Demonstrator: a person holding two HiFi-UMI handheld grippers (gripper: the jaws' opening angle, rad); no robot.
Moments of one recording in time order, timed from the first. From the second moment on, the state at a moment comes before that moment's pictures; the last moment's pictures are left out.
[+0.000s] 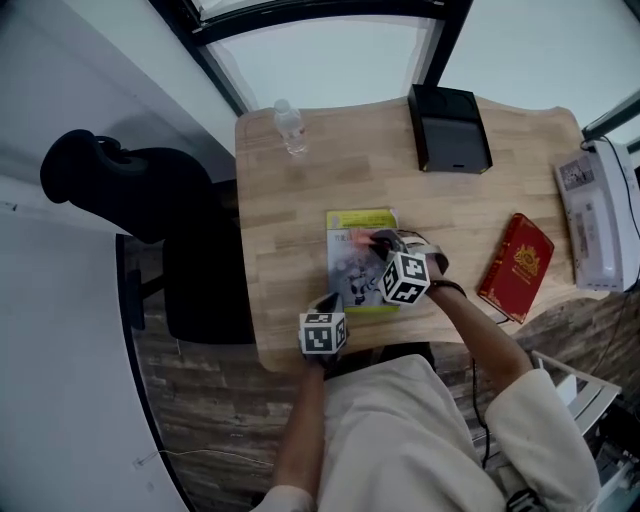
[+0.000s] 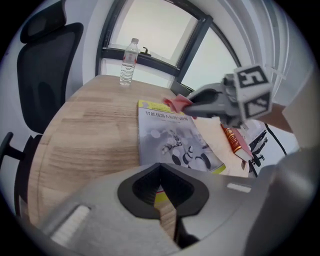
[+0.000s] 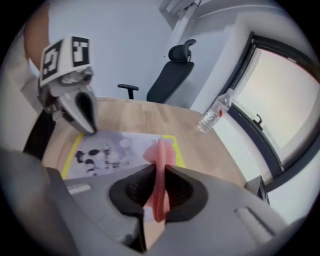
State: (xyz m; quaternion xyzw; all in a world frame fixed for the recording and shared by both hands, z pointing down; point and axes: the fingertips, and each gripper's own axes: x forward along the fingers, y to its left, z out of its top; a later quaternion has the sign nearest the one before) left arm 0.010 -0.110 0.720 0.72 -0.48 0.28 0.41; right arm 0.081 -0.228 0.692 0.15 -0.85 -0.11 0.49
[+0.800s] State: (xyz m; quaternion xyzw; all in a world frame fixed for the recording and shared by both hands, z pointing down) left arm 0.005 -0.091 0.729 0.71 -0.47 0.28 0.44; right arm 0.054 -0.258 0.732 0.09 -0.82 -0.17 0.53
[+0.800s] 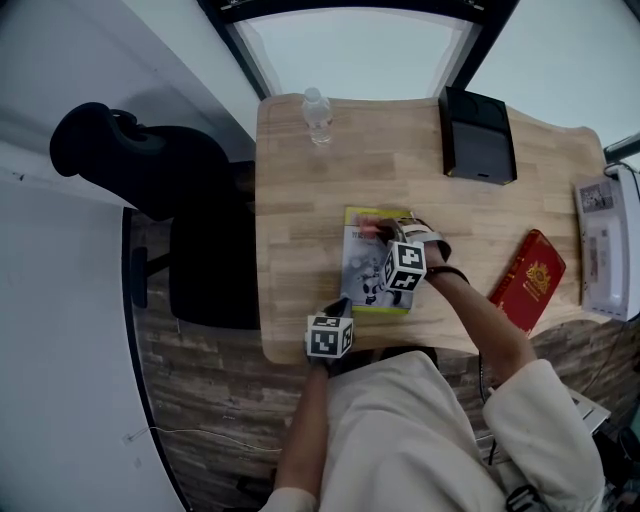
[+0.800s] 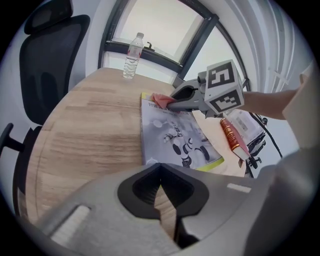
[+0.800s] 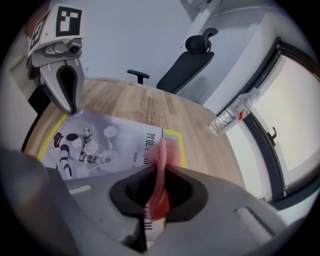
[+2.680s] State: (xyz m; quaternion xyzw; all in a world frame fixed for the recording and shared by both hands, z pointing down) left arm -0.011 -0.074 0.726 0.72 -0.47 0.31 0.41; right arm 0.046 -0.223 0.692 0.11 -0.85 -0.11 0.50
